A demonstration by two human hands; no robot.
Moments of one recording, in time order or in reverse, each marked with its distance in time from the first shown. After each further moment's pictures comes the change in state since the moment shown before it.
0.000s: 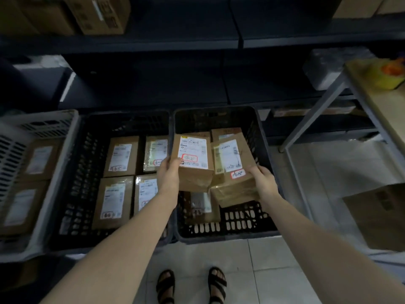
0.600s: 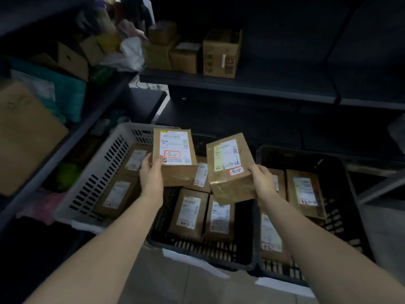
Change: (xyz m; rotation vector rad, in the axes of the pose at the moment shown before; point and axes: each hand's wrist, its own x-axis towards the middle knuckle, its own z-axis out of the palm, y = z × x) left_hand 0.000 0.100 -0.274 -0.263 0.356 0.254; right_hand -0.098 -0.089 0.243 -0.004 -0.246 -0.250
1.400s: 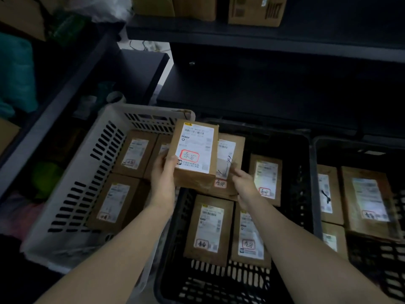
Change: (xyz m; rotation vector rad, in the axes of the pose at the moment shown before) left_hand 0.162 -0.059 0.023 0.031 -0.091 -0.084; right_hand 0.162 0.103 0.174 0.060 -0.199 0.301
